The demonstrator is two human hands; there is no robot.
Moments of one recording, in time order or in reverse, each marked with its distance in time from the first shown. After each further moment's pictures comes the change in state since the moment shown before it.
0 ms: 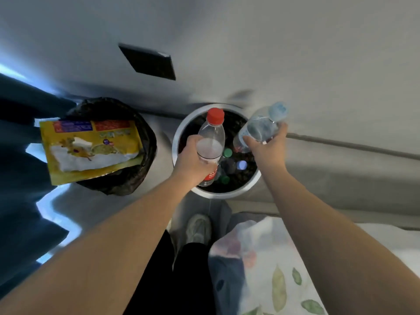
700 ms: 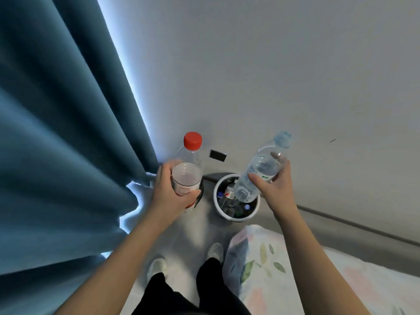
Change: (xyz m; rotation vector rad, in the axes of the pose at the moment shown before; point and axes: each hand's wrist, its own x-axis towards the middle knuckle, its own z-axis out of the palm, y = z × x) left_hand -0.450 0.132 -0.291 -0.245 0.407 0.437; right_hand -0.399 -0.322 -0.124 0.107 -0.173 -0.466
